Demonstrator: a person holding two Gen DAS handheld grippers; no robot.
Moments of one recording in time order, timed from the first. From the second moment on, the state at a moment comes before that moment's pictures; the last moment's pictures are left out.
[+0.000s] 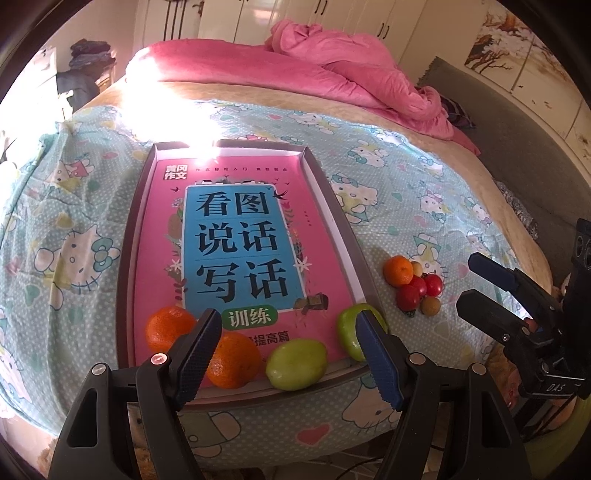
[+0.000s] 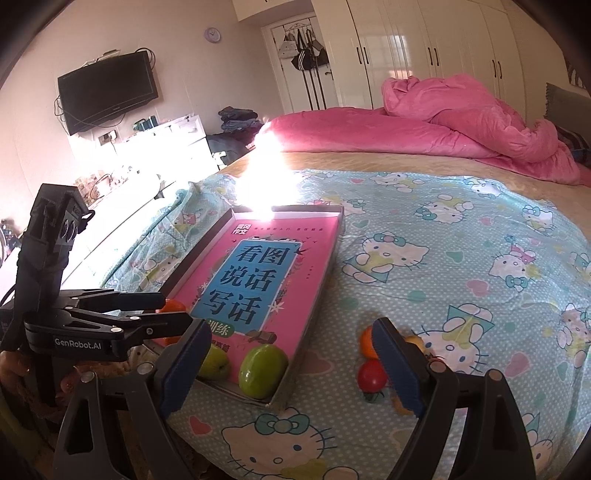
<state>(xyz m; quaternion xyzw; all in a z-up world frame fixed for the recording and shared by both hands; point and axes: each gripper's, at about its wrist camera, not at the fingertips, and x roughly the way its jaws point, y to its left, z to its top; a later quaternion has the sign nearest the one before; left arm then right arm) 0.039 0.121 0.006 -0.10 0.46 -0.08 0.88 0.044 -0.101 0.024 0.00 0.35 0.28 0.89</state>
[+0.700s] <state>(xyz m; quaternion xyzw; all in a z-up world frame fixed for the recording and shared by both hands) 0.034 0.097 0.010 -0.10 0.46 -0.08 0.88 0.041 -0.143 0.027 0.02 0.35 0.24 0.91</state>
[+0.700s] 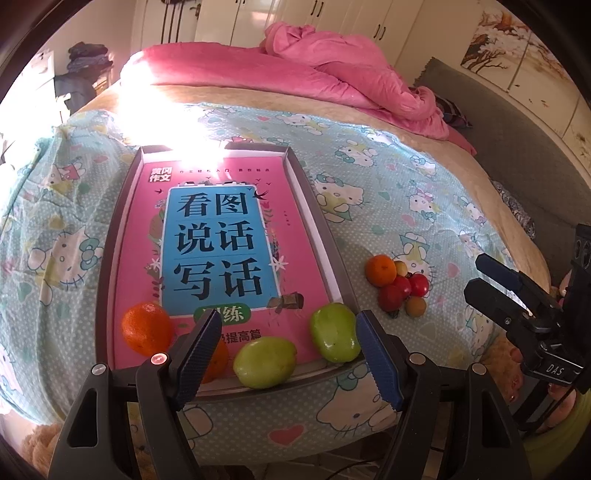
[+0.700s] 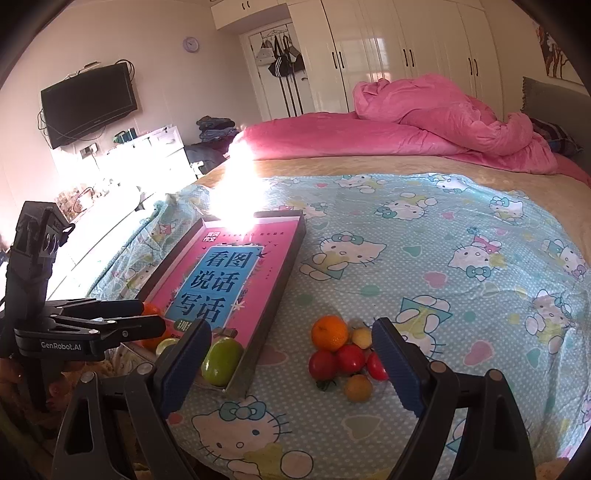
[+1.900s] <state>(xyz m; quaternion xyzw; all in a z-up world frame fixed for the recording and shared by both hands) 0.038 0.050 0.011 -0.06 0.46 -0.10 0.88 0.045 -0.184 0.021 0.02 0.36 0.21 0.91</state>
